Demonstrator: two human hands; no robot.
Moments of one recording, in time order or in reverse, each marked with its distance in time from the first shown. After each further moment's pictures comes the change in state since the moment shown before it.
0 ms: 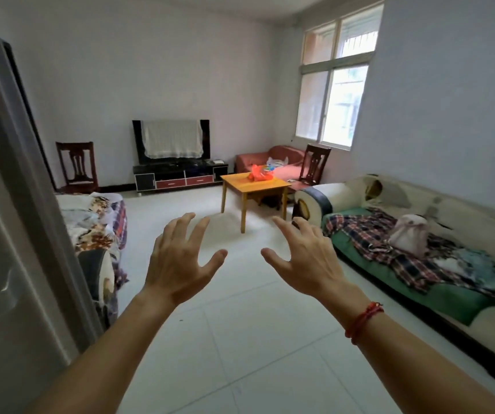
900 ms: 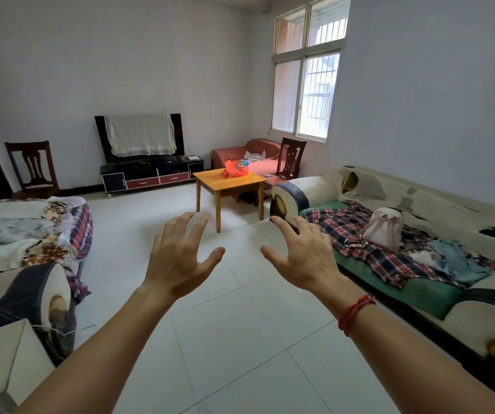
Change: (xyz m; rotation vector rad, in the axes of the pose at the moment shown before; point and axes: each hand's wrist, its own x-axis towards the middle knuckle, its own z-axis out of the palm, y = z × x) left_hand 0.118 0.106 0.139 -0.014 -0.023 0.083; right_hand 0.077 0.187 0.020 -0.063 -0.004 0.086
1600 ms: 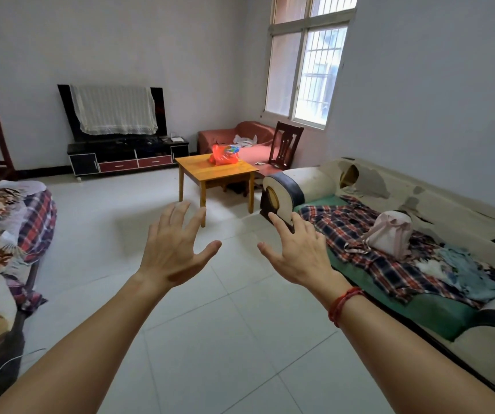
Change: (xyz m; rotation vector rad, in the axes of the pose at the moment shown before) left_hand 0.195 -0.094 0.203 0.011 -0.123 -0.004; right_hand 0.236 0.067 0.152 -0.048 -0.155 0.078
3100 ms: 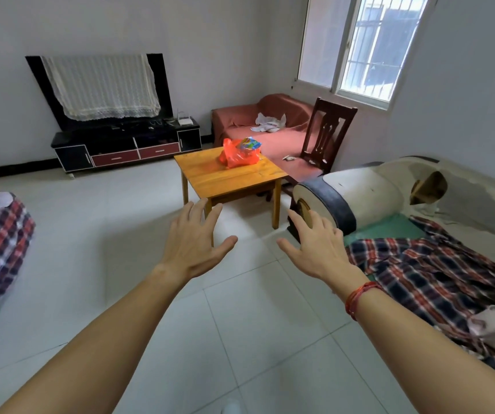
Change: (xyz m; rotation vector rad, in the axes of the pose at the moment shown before) left_hand 0.623 -0.181 0.427 0.020 -0.162 -0.088; right_hand 0.736 0.153 0.247 0.030 -0.127 -0.012
